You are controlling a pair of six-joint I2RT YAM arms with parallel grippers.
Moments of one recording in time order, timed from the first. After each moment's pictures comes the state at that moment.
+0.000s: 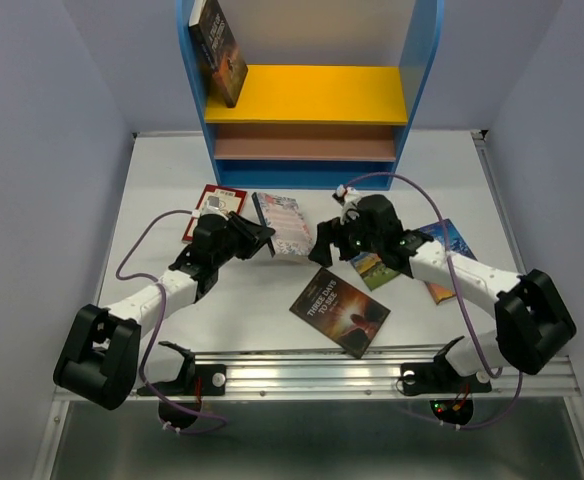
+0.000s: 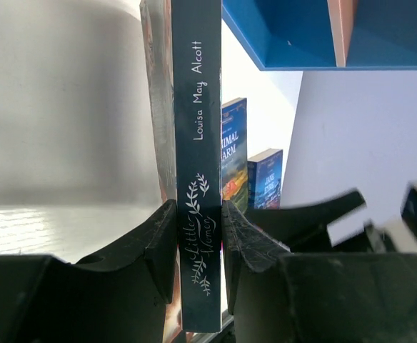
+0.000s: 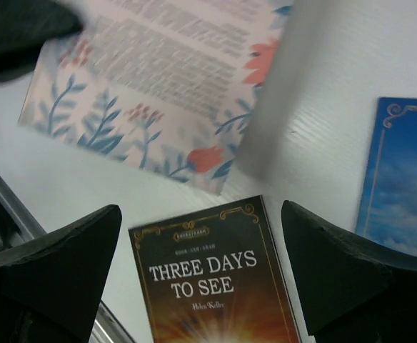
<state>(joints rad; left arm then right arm) -0.41 1.21 0.51 0.31 0.15 -1.20 0.59 1.43 0.89 -0.06 -0.32 0.34</state>
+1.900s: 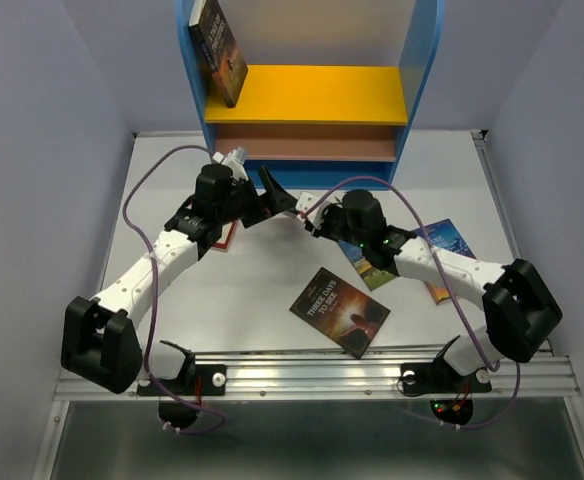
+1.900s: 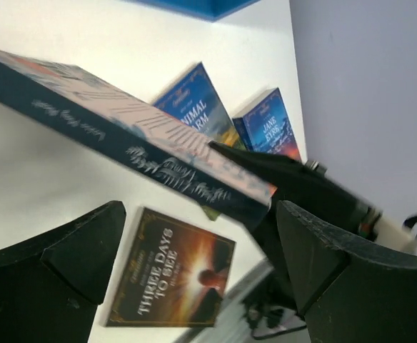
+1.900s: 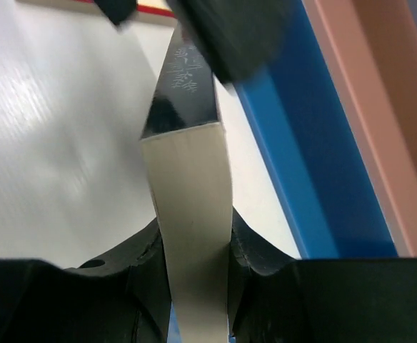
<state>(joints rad) -0.42 1.30 0.96 -0.11 0.35 -0.86 0.76 1.50 0.92 0.22 -0.04 -0.63</state>
